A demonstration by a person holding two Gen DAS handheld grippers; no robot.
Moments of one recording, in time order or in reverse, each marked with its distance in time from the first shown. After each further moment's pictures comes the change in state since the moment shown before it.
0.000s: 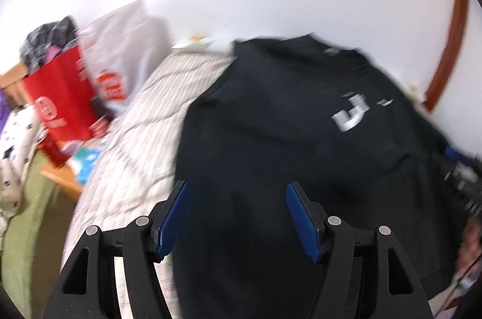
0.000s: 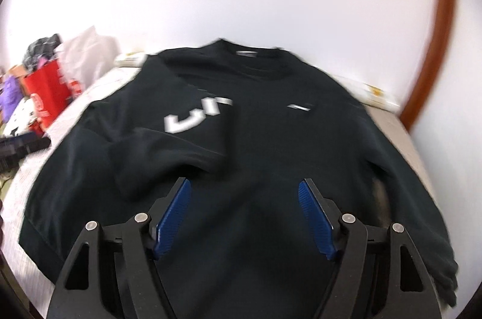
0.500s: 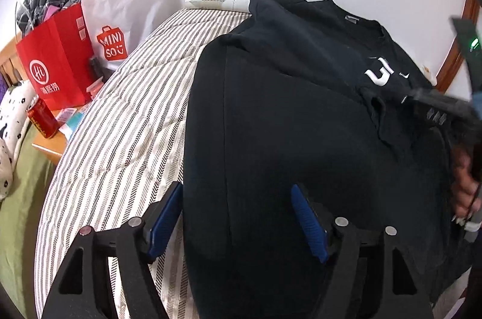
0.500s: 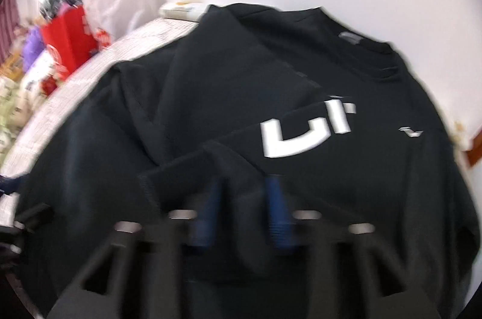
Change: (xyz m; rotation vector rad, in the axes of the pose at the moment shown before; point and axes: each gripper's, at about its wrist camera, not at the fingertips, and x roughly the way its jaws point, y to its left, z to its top) left arm 0.051 0.026 -0.035 -0.019 0.086 -0.028; right arm 0.111 0.080 0.043 -0.127 0.119 0.154
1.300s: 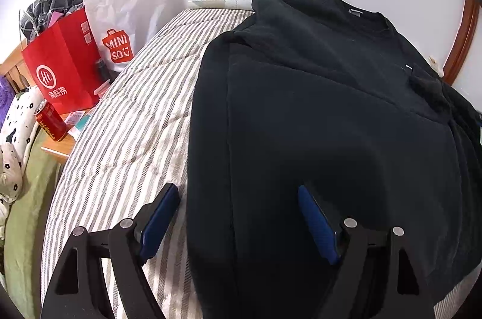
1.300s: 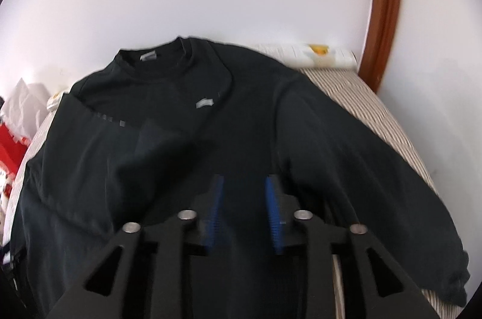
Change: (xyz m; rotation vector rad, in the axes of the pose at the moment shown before) left arm -0.004 -0.003 -0.004 0.018 0.009 0.048; right arm -0.084 -0.211 -0.103 0.446 -0.068 -0.285
